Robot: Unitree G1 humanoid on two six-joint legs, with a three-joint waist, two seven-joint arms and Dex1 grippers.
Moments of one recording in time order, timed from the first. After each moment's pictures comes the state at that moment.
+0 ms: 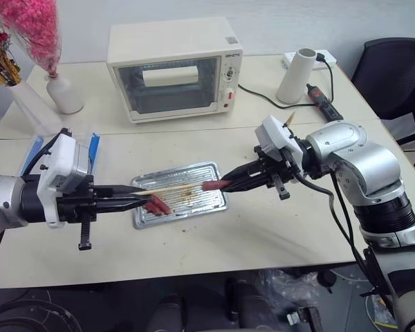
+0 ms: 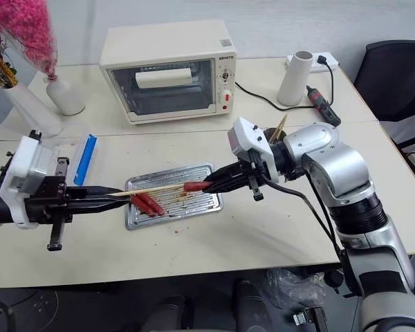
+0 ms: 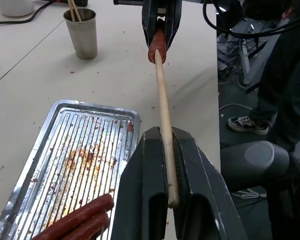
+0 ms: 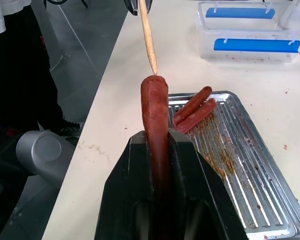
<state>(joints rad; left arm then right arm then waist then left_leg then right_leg) -0.15 1.09 0.46 -0.56 -0.94 0.78 -1.02 -0.88 -0.65 0.23 -0.11 0.48 0.61 1.42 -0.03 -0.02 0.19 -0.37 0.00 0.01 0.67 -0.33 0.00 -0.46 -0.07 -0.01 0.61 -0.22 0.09</state>
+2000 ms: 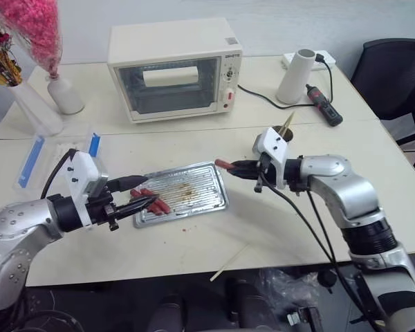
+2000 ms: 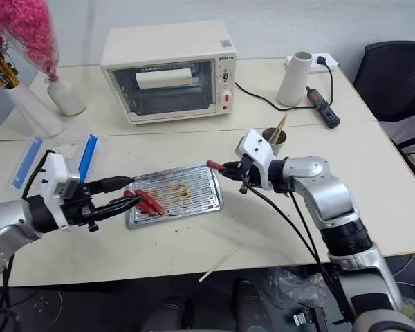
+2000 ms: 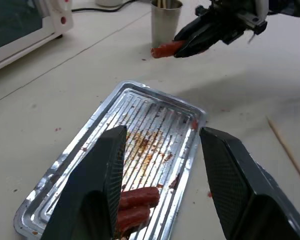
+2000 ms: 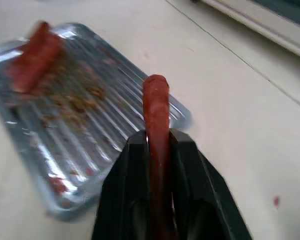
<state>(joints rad) -0.05 0.79 0.36 -0.59 -0.72 0.71 -0.64 -0.67 -0.52 0.19 0.04 0.22 0.56 0.81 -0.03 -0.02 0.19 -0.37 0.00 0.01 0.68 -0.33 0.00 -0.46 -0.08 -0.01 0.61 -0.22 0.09</state>
